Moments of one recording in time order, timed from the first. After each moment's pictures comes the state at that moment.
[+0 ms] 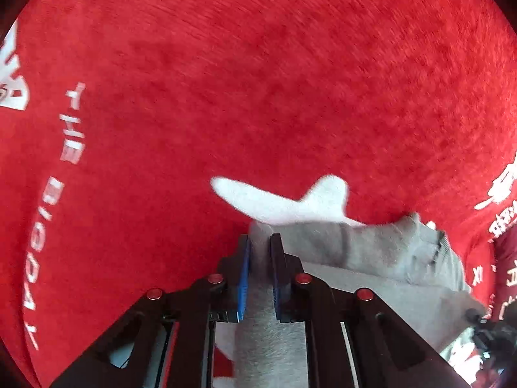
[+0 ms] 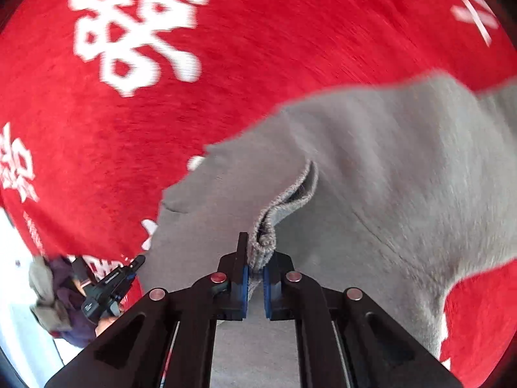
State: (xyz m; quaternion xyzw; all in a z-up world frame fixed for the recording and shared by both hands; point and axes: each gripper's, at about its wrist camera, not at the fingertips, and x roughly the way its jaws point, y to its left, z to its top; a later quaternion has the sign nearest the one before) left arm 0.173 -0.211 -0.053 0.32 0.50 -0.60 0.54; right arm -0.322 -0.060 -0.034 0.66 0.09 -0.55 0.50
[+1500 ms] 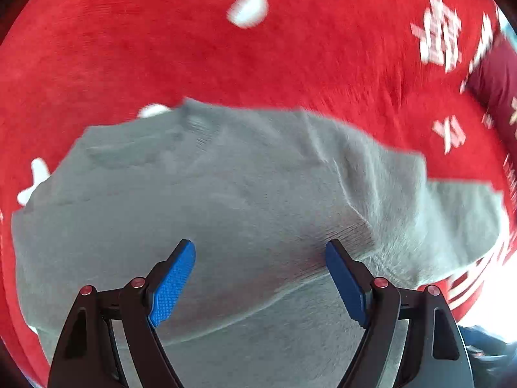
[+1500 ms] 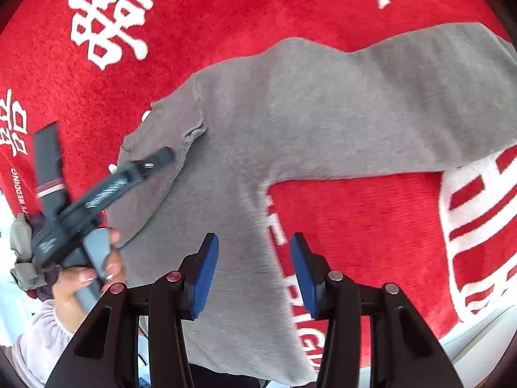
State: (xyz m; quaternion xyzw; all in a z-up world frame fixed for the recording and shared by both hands) left arm -0.186 -0.086 -0.051 0.51 0.36 -0.67 0.40; right arm -0.397 0.070 -0.023 0.68 0.17 -0.53 0.47
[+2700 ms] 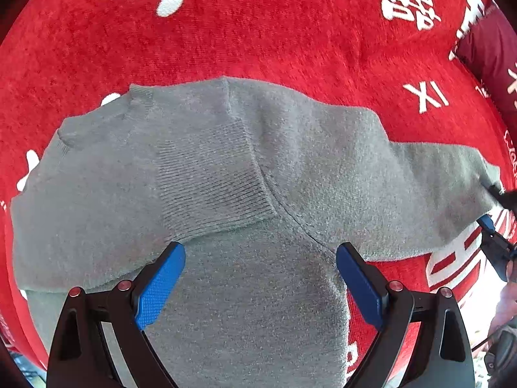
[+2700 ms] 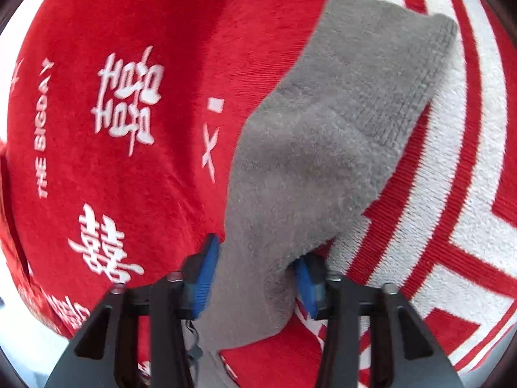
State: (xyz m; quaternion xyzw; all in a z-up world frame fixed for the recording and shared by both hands) left arm -0.238 -0.030 -0.040 0.52 0.36 -0.66 0.41; right arm -0.603 0.156 -0.052 0.67 -0.19 -0.63 0.35
